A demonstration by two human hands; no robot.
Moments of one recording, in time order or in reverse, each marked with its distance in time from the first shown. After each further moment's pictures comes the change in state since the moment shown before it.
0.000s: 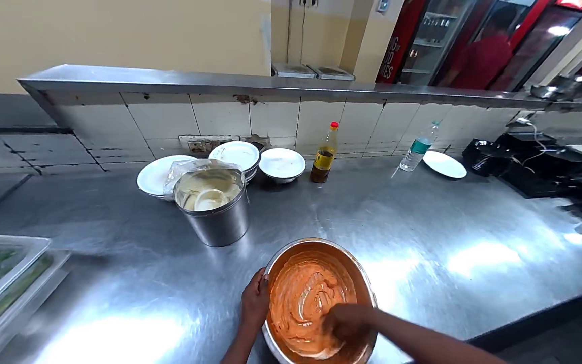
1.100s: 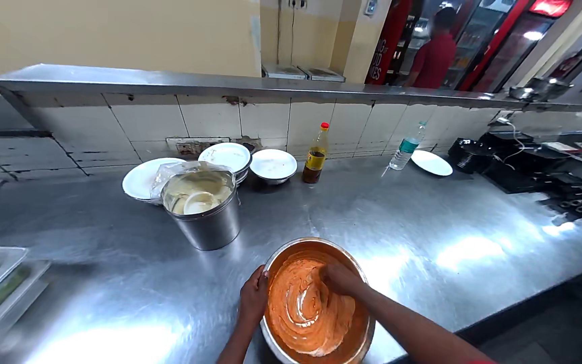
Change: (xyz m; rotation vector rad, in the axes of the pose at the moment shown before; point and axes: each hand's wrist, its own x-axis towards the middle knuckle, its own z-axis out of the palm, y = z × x) left_hand 0.011 0.004 0.008 0.011 -0.078 0.029; right_hand 0.010 0.019 -0.037 -0.005 0.296 0.272
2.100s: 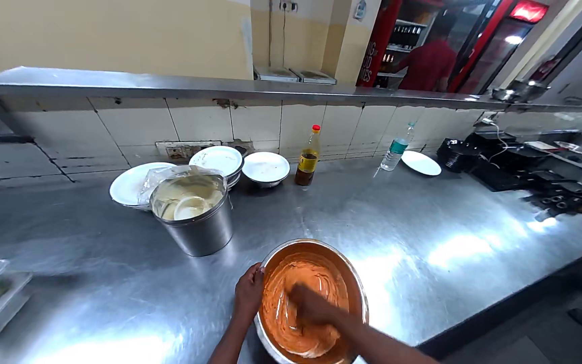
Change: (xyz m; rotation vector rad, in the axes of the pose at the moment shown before) left_hand 0.021 0.007 0.002 0.059 -0.038 -0.017; right_hand 0.000 -0.031 0.038 0.268 0.029 -0.084
